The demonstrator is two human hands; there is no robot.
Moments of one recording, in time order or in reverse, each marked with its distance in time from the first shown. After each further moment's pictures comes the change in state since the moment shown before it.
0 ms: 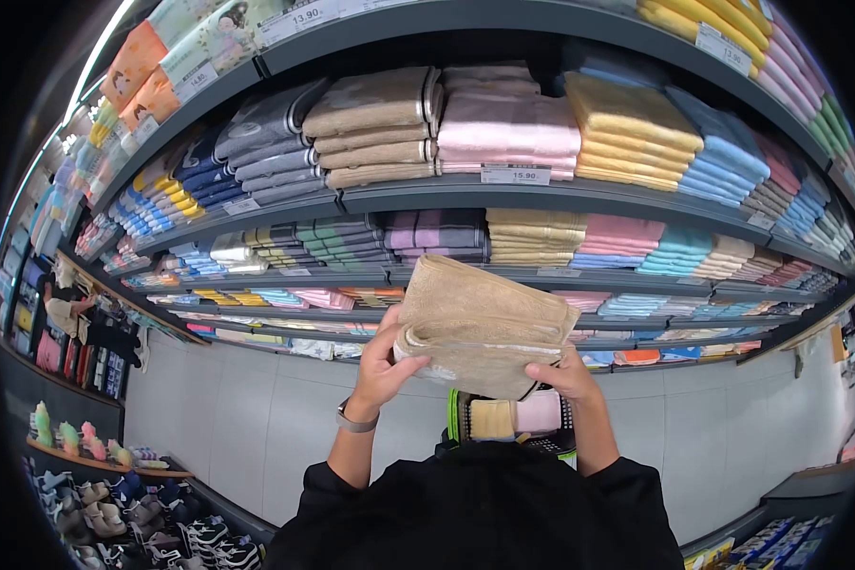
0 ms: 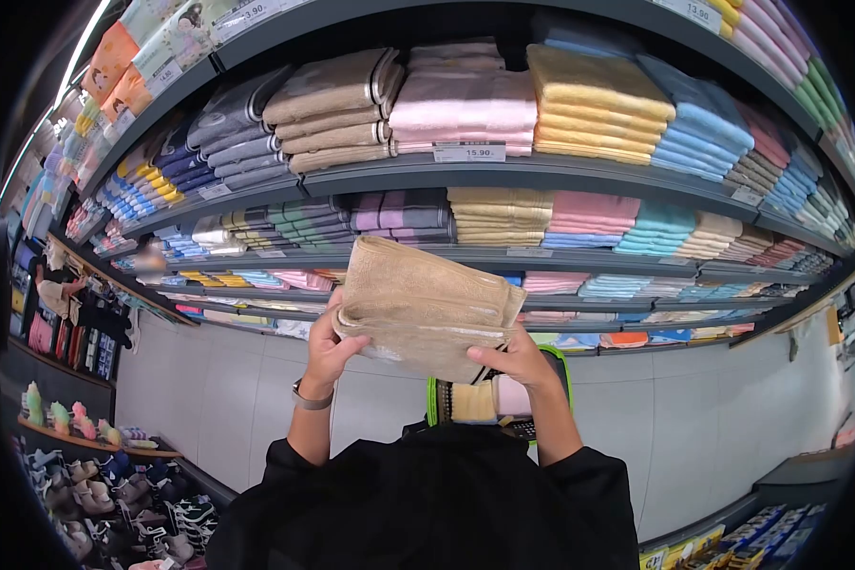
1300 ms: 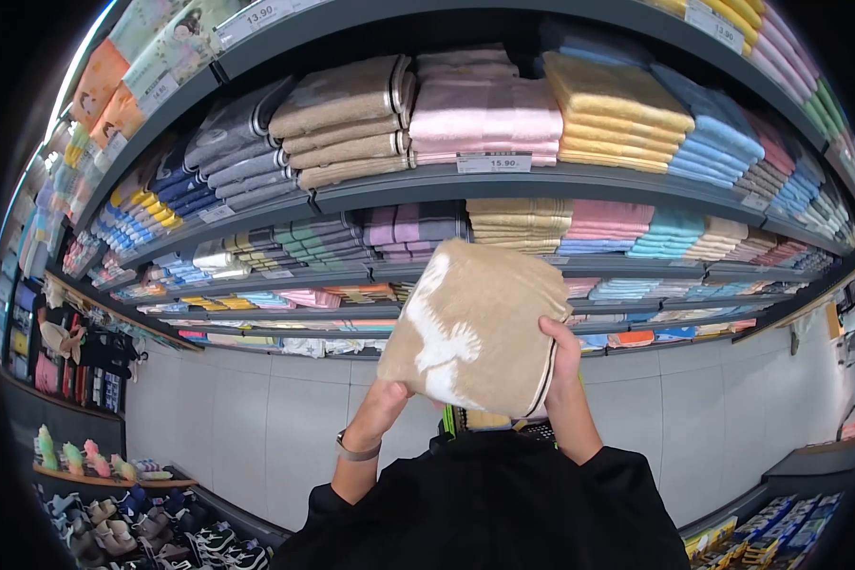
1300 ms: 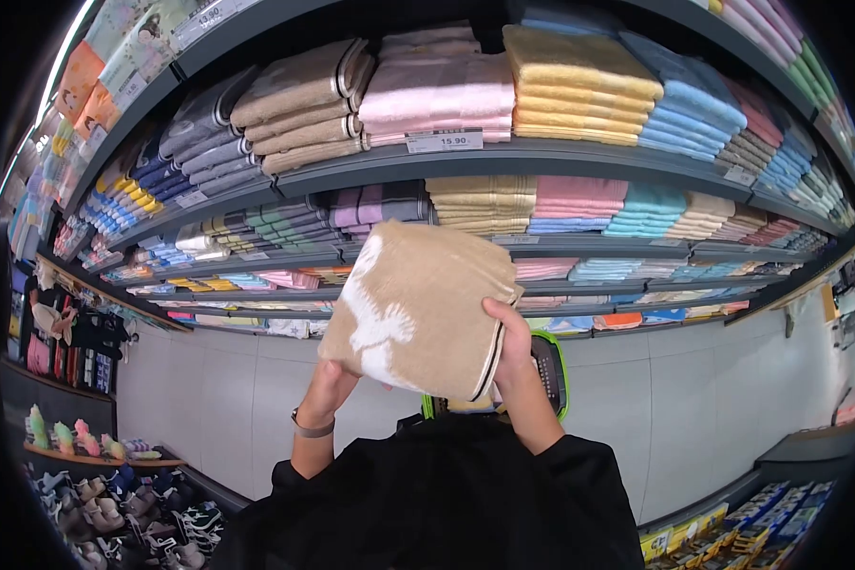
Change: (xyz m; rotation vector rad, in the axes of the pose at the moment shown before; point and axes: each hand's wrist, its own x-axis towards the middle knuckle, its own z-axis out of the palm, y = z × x) left_hand -0.034 -0.011 0.030 -0.521 -0.006 -0.323; right_hand 0.016 -0.003 0.014 0.738 0.292 0.060
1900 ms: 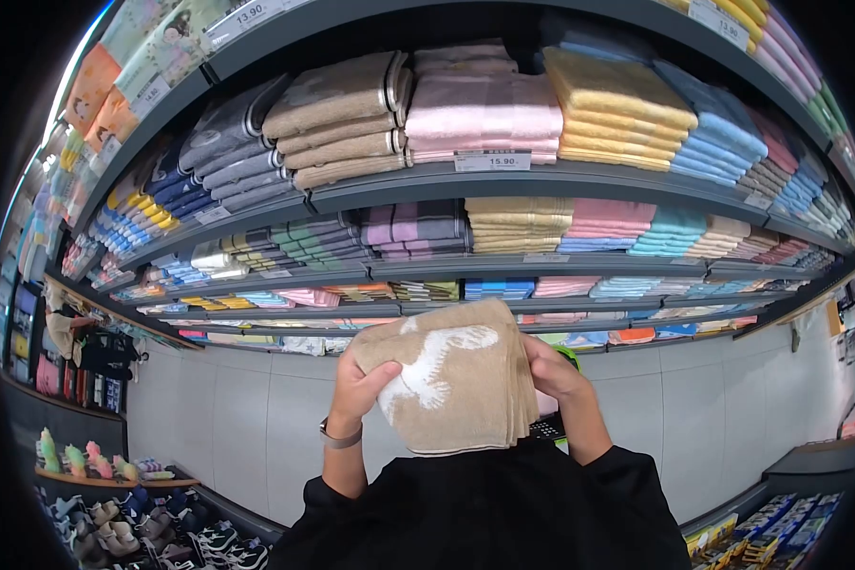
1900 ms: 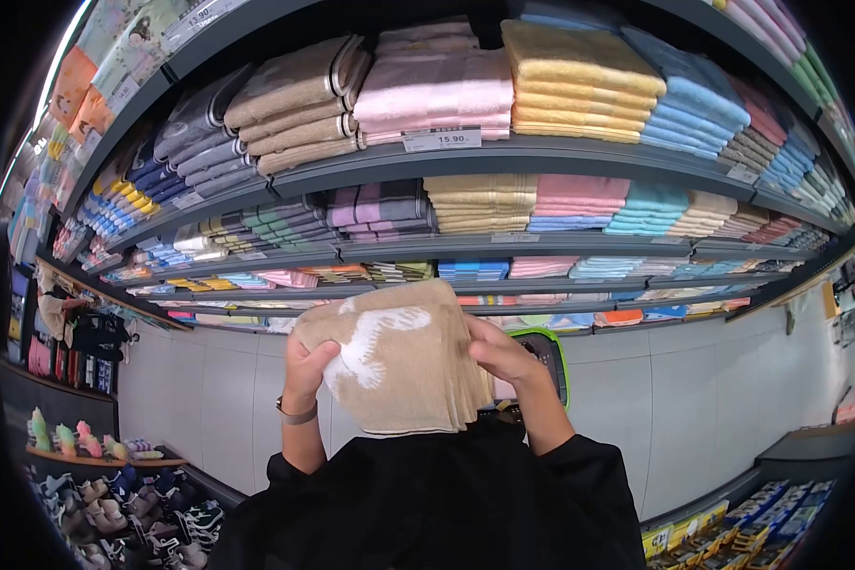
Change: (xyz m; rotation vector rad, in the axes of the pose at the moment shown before) left_hand 0.017 0.029 -0.020 0.242 0.189 0.080; right_hand 0.004 -0.005 -0.028 -0.489 -0.503 0.175
